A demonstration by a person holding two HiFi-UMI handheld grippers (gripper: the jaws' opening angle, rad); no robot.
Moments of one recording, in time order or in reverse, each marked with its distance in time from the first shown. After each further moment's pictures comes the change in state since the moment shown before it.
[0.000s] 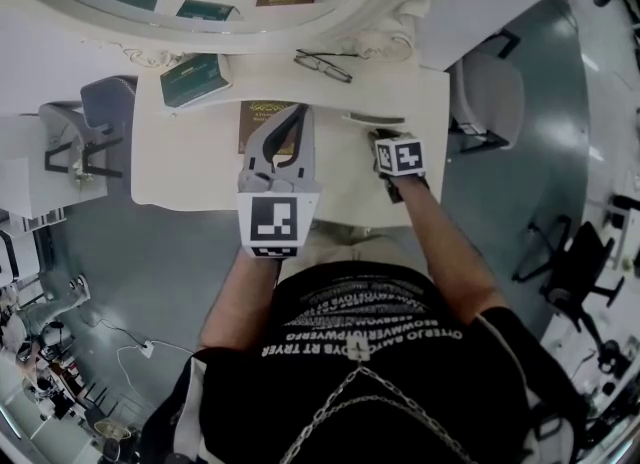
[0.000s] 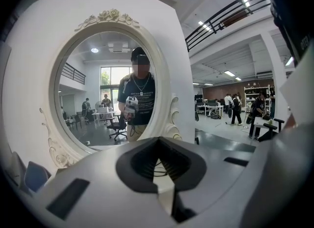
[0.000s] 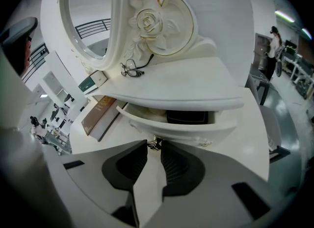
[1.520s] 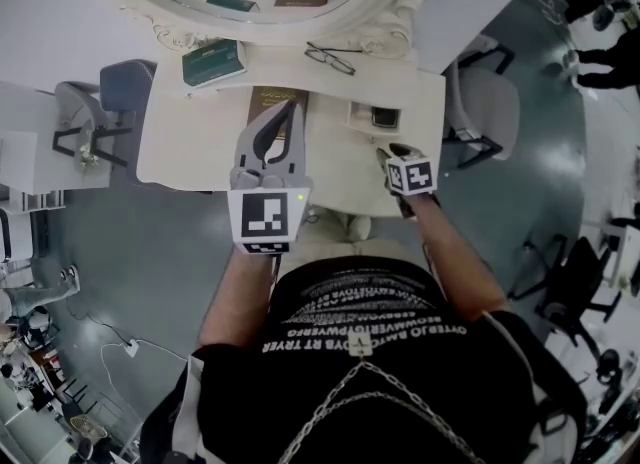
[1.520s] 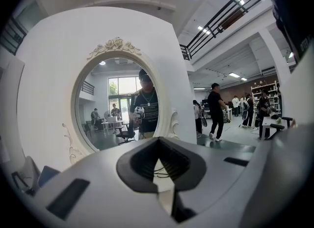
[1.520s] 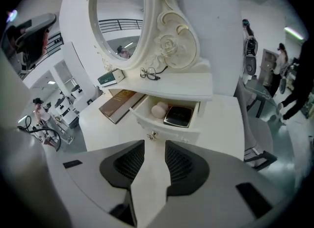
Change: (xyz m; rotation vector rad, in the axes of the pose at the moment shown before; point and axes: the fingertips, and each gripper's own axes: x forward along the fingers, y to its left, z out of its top) left arm -0.087 -0.011 0.026 0.024 -0.093 0.109; right arm -0.070 0.012 -0.052 -0.130 -0.051 -0.003
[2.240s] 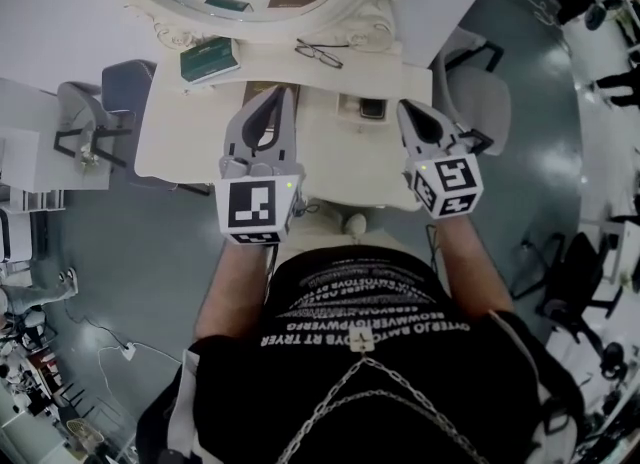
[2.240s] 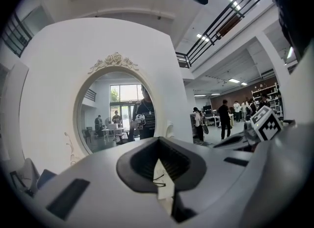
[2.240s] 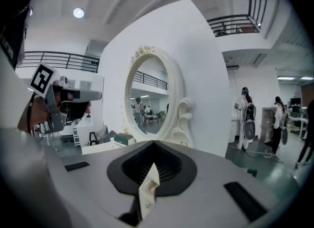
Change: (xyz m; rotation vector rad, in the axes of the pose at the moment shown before) left arm -0.030 -0.024 0.040 -0.001 -0.093 0.019; right arm -0.230 0.041 0.146 -0.239 -0.727 -0.010
